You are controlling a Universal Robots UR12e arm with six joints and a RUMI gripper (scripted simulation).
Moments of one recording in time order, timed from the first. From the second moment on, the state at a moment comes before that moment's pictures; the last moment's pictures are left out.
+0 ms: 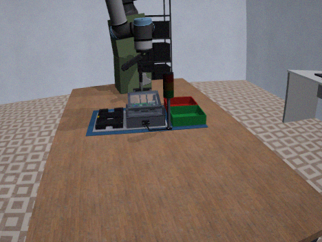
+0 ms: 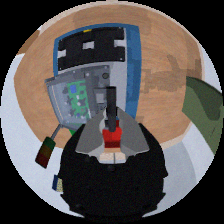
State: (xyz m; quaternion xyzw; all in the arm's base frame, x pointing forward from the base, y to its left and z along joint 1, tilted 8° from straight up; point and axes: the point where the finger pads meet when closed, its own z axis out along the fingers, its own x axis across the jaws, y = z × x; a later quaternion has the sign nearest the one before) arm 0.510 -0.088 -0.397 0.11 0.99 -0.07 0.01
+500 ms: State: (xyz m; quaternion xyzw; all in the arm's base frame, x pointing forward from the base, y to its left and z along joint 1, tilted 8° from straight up) arm 0.507 -0.090 -0.417 0.11 0.99 -0.07 0.01
